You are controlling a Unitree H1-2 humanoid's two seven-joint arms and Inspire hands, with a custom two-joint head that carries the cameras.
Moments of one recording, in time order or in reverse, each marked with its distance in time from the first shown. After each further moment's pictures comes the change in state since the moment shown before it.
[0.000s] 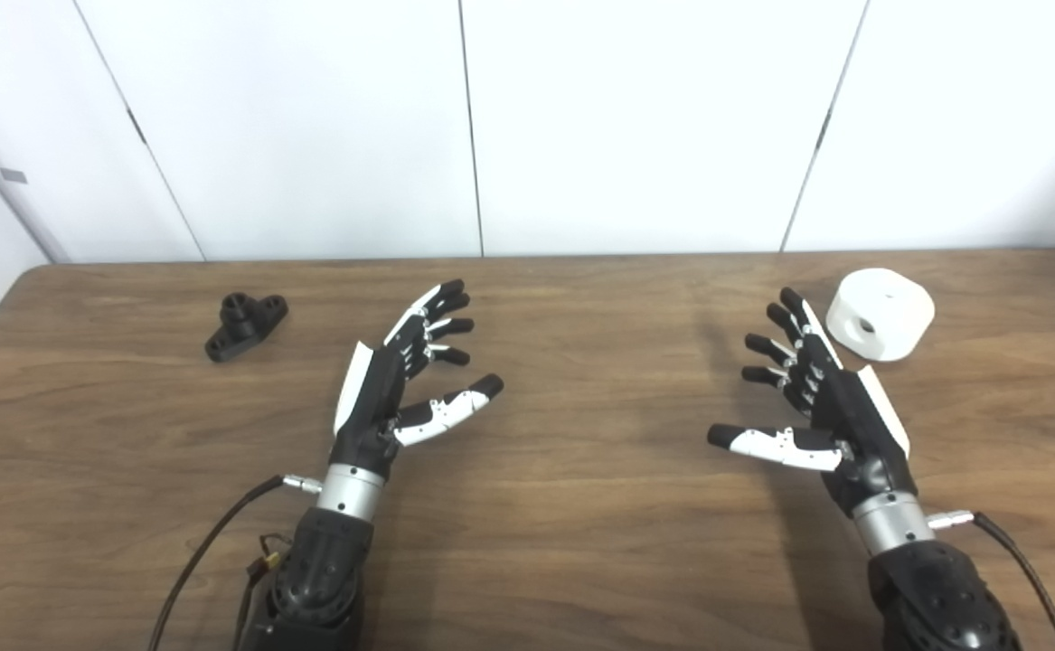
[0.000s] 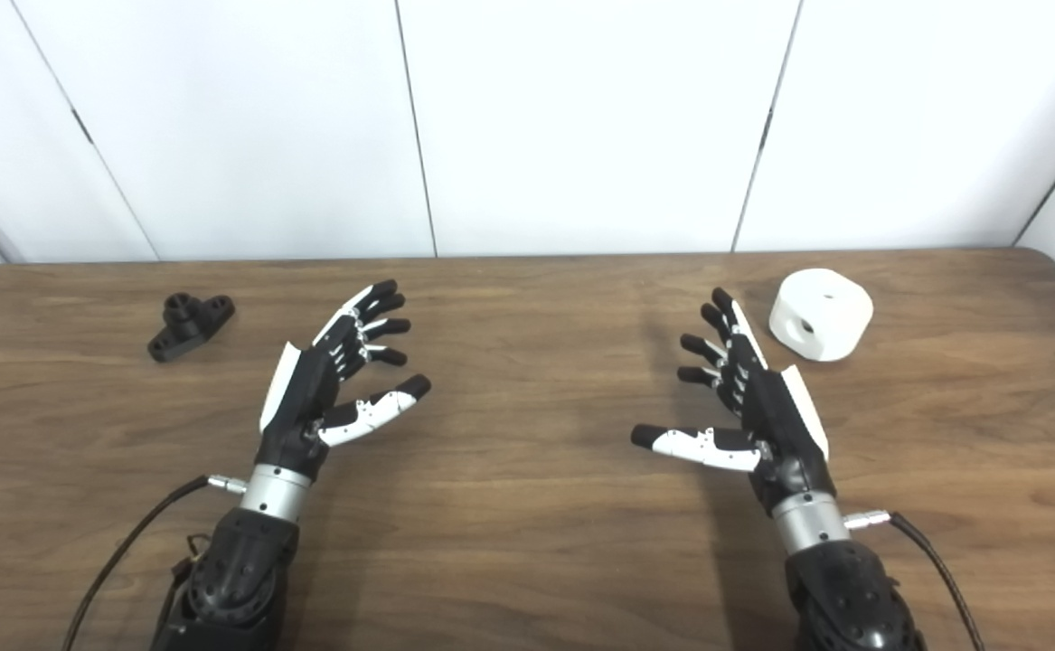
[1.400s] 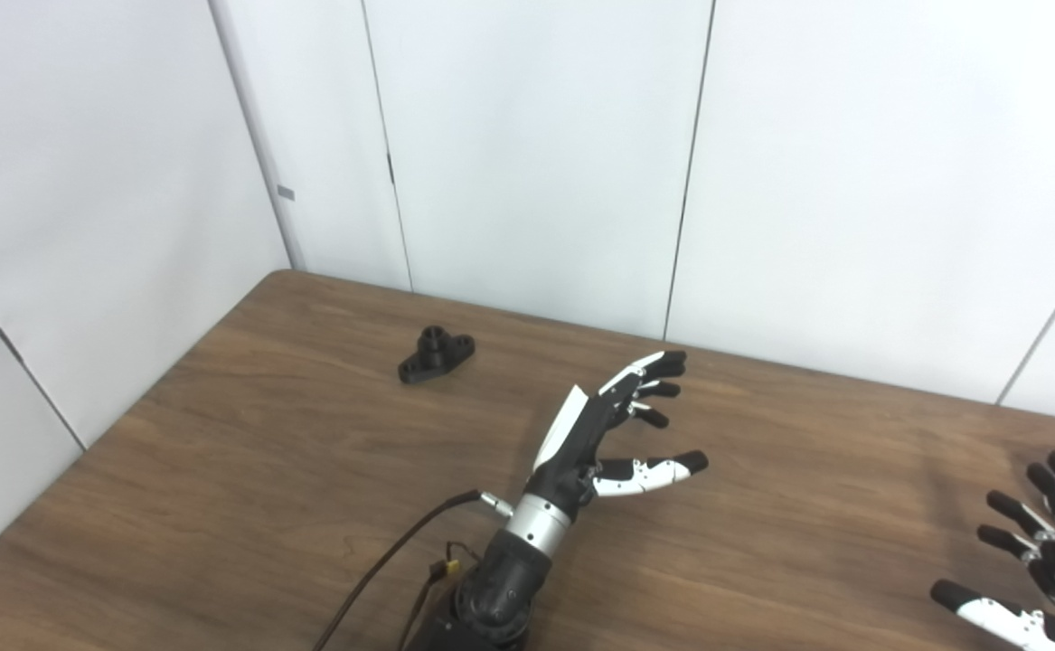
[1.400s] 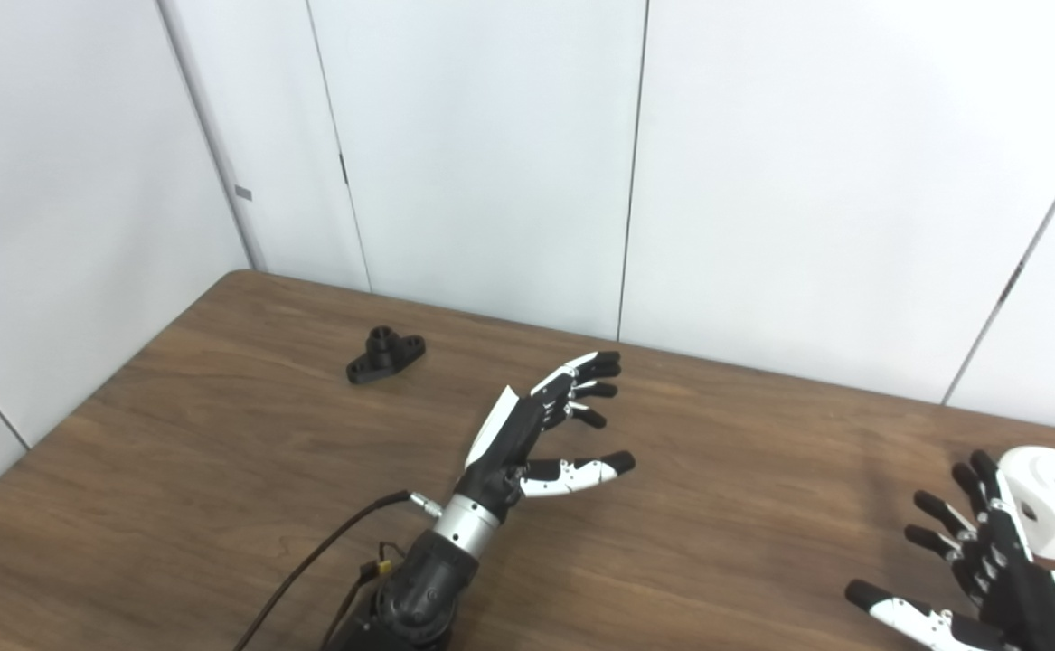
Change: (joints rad) left arm -0.075 -0.062 -0.036 0.114 0.101 -0.061 0.085; right arm 0.008 -0.059 -0.053 0.007 0.062 -0.009 0.020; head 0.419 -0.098
